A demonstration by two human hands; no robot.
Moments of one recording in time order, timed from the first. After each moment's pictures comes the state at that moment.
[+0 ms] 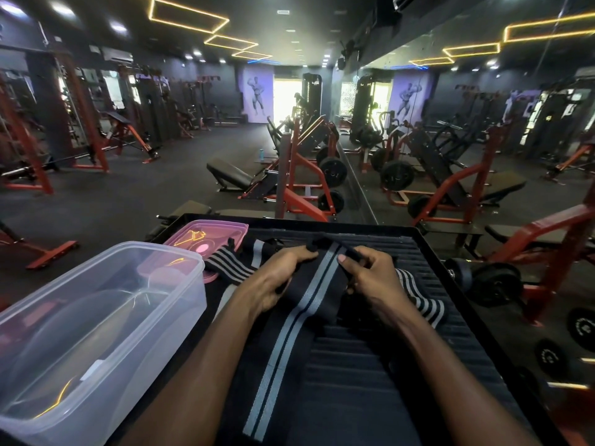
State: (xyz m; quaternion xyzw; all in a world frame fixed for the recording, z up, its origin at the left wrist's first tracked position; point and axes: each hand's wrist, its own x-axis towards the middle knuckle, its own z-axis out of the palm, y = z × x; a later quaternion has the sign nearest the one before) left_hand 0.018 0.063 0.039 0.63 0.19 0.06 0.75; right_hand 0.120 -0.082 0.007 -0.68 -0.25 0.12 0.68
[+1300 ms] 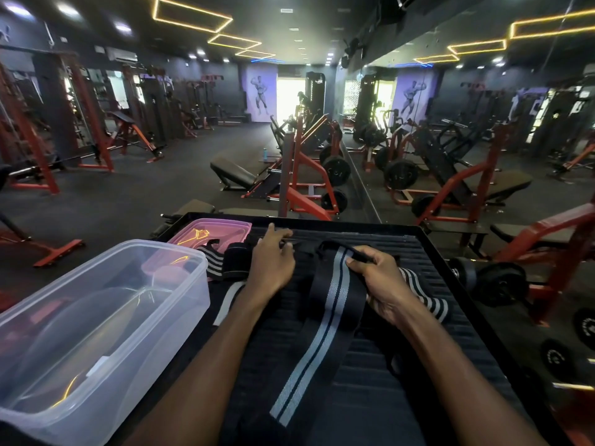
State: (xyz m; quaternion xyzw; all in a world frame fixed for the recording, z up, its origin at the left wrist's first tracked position) left_hand 0.033 0.089 0.013 0.83 0.23 0.29 0.41; right_hand 0.123 -0.082 0.009 -0.64 -0.17 0.21 0.72
